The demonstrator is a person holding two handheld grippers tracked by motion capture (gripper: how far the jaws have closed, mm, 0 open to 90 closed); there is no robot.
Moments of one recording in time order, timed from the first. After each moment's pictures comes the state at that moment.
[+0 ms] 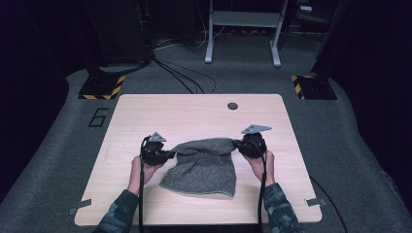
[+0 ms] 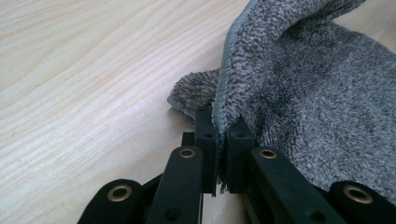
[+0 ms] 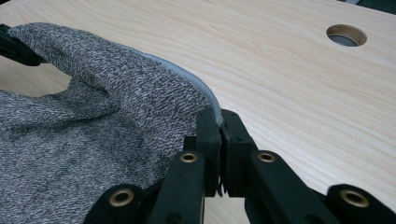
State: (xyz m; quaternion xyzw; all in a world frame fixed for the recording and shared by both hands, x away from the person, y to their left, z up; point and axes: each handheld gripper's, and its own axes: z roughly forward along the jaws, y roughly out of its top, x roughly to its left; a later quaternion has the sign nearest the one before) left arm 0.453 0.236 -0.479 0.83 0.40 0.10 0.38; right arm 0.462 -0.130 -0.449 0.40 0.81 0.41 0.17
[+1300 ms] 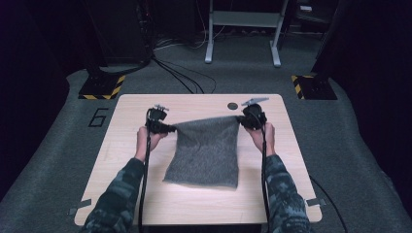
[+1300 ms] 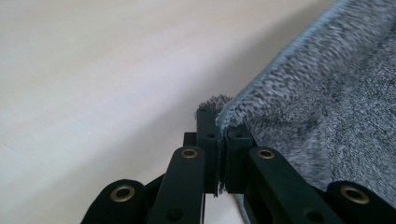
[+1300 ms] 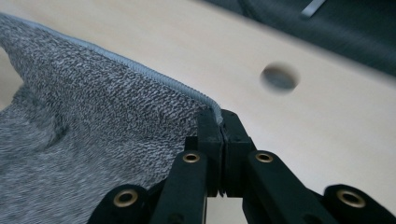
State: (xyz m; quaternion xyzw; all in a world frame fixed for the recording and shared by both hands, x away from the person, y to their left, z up) left arm 0.567 0.232 -0.432 0.81 0.46 0.10 0.35; right arm 0.553 -0.132 -0.412 0.42 0.81 0.36 0.20
